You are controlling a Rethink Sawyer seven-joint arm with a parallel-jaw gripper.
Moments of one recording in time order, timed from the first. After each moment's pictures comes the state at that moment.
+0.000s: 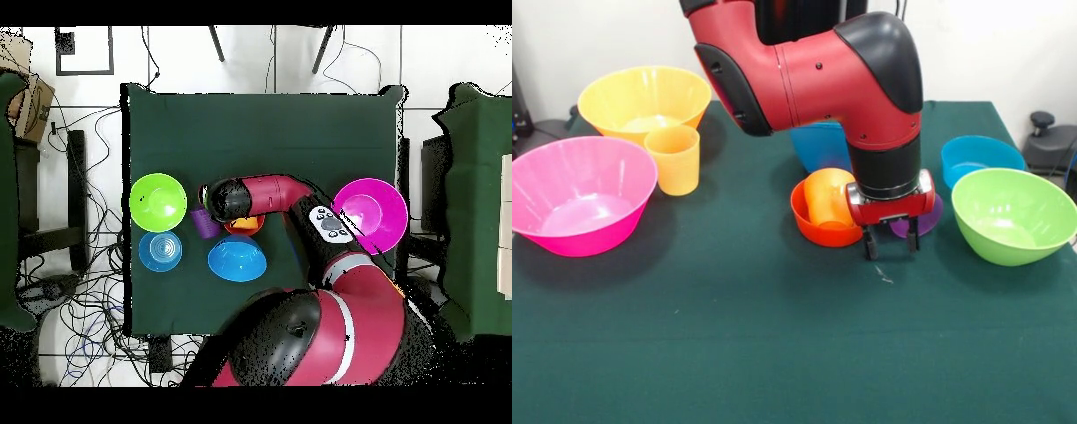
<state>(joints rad) -0.44 -0.34 0.44 1.52 -0.44 0.46 1.84</state>
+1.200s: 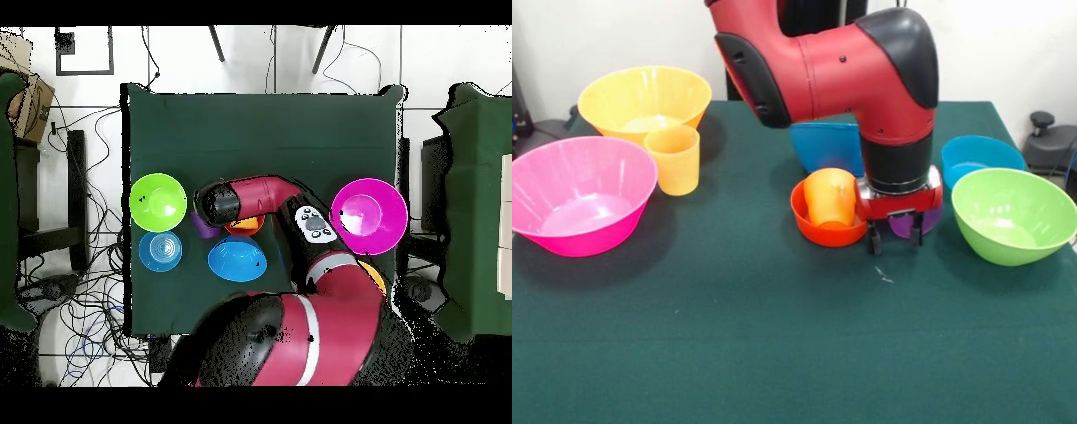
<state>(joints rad) -0.36 -0.36 0.37 1.52 -0.44 0.45 1.84</state>
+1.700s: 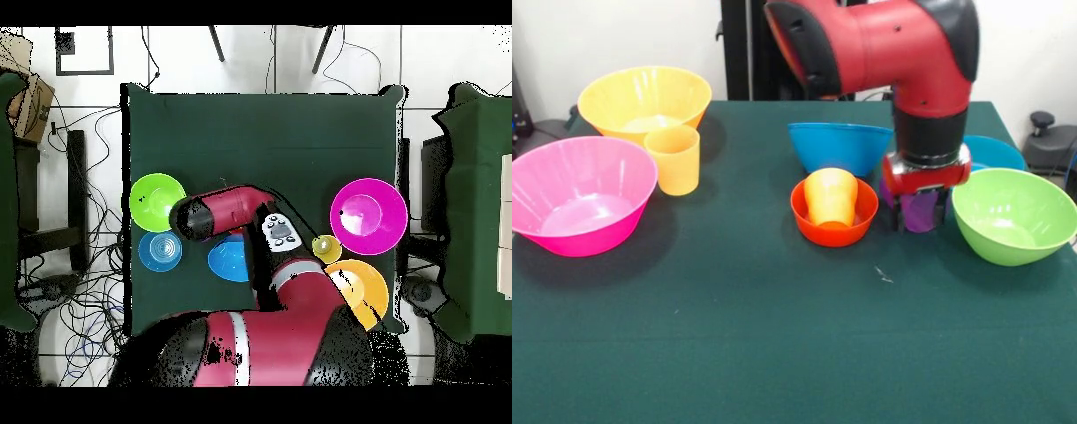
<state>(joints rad) -0.22 -0.43 0.28 1.60 -0.41 0.39 1.89</state>
